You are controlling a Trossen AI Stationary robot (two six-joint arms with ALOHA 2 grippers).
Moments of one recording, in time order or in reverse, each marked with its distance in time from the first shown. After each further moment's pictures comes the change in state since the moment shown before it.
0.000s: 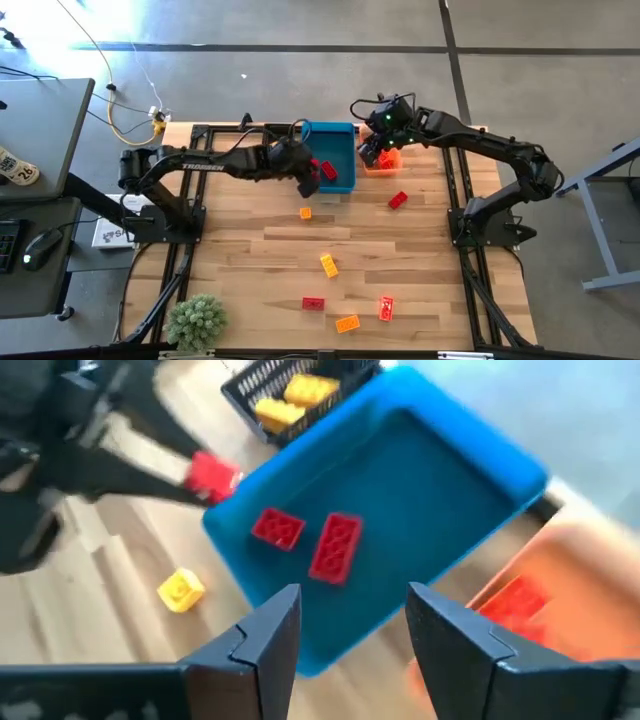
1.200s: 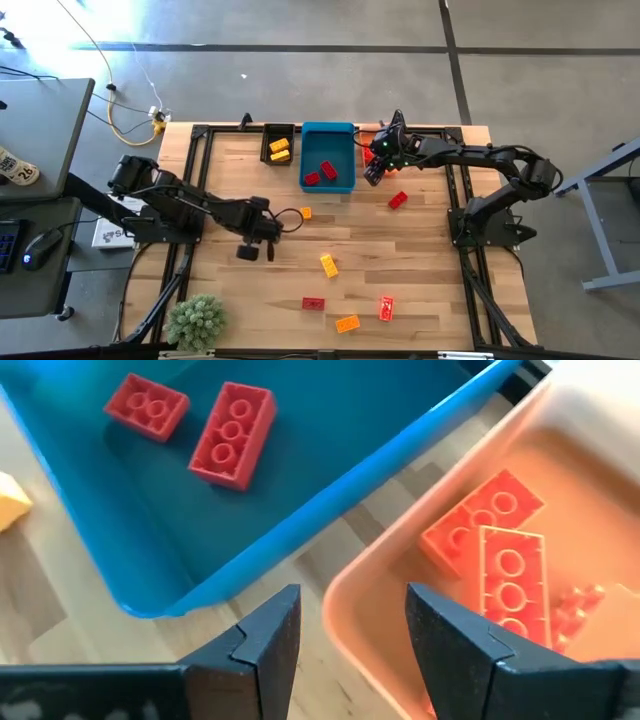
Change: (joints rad) left arm -0.468 -0.034 -0.286 -0.485 0.032 0.147; right arm -0.029 0.023 -0.413 0.323 0.086 -0.069
